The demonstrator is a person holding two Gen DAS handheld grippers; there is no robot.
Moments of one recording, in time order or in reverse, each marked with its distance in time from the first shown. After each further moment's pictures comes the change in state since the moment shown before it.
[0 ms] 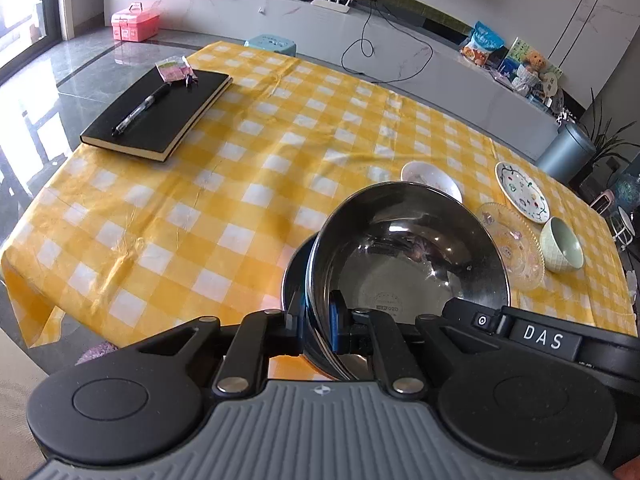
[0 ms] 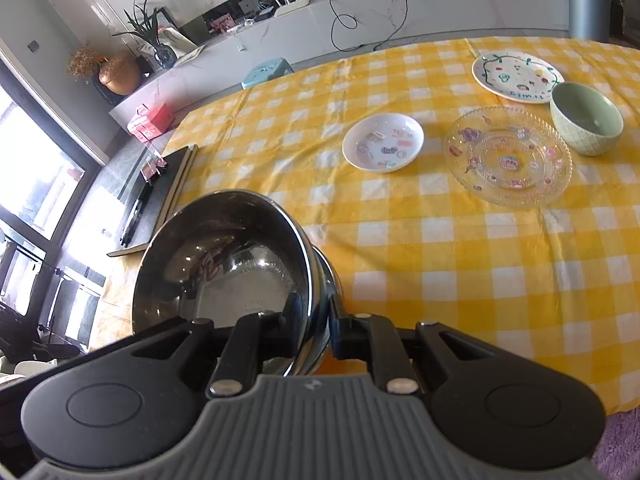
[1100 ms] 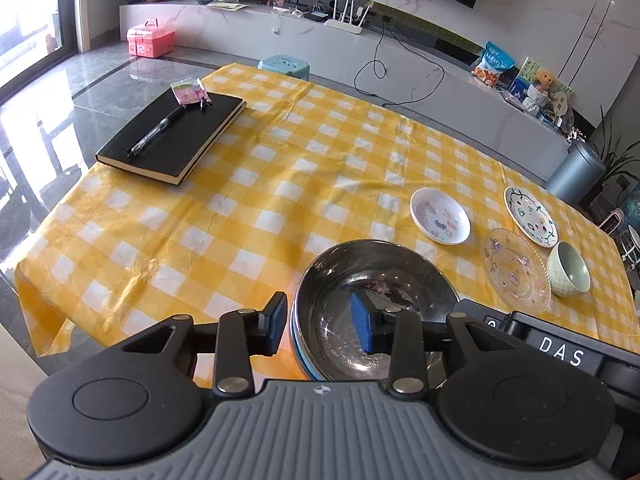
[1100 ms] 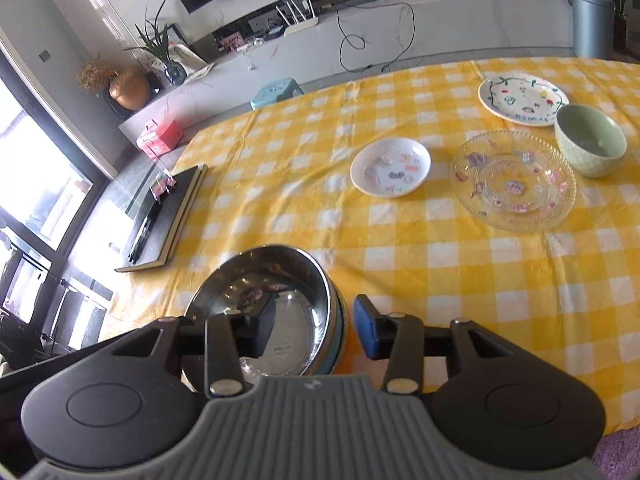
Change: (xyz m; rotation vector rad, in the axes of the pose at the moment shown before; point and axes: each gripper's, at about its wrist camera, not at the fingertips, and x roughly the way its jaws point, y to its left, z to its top) left arm -0.015 -0.006 0.011 -0.015 -0.081 0.038; right arm -0.011 0.002 0.004 -0.020 -0.081 0.022
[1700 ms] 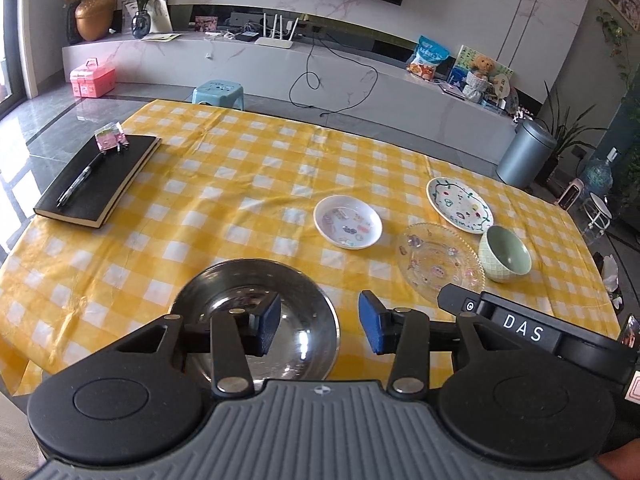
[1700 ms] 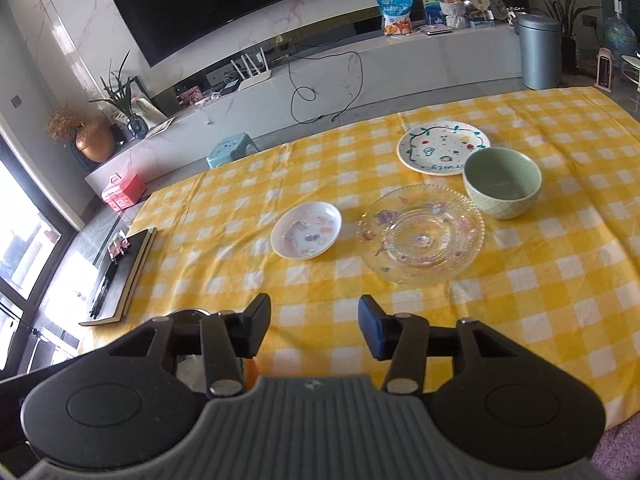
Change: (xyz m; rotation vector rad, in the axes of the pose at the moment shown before) left arm -0.007 -0.083 -0.001 0.151 -0.035 -0.107; right arm -0.043 -0.061 0.015 0.065 -0.153 -0.111
